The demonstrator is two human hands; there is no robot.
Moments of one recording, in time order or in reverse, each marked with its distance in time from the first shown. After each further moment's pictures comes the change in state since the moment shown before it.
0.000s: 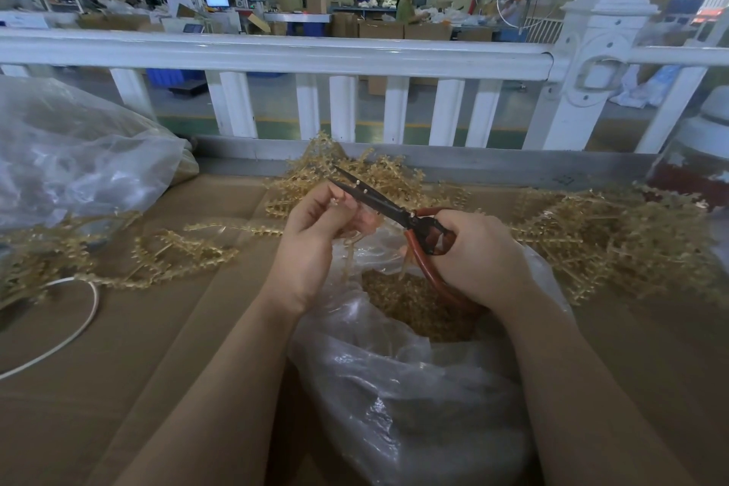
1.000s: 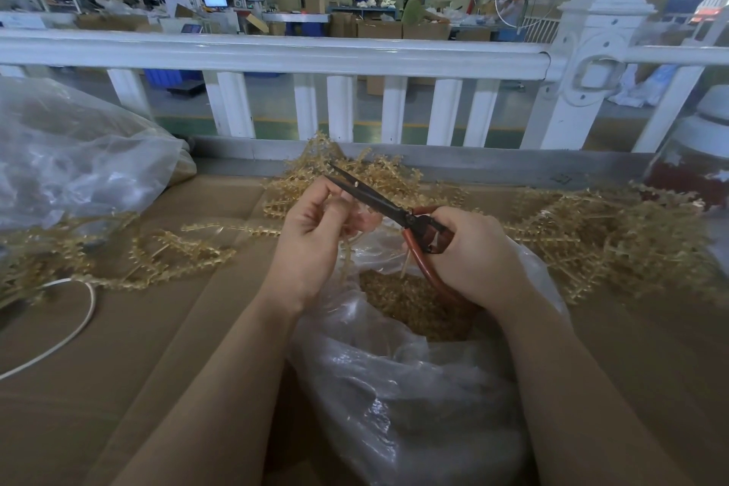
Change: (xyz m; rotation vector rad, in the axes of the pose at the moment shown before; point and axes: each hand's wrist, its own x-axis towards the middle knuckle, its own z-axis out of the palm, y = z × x) left_hand -0.004 0.008 0.009 0.189 0.056 0.062; right_hand -0.004 -0.003 0.001 0.159 0.024 -0.011
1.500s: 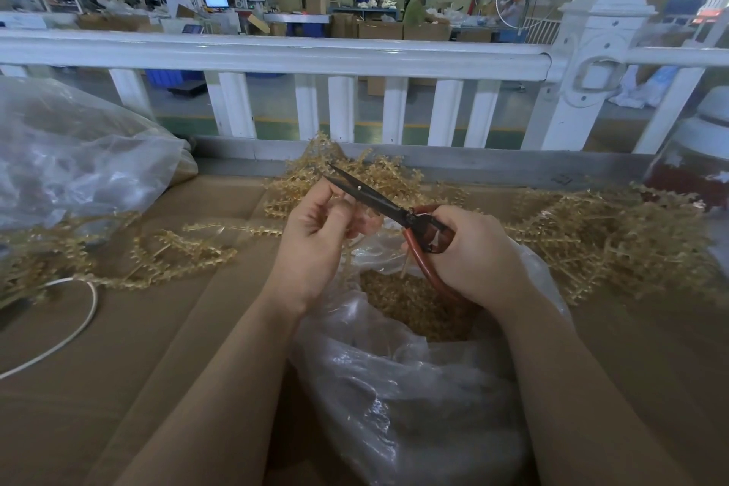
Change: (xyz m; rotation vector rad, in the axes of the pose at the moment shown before) left_hand 0.000 -0.002 0.000 0.004 -0.022 0.012; right_hand 0.002 0.002 0.002 -0.032 0.008 -0.014
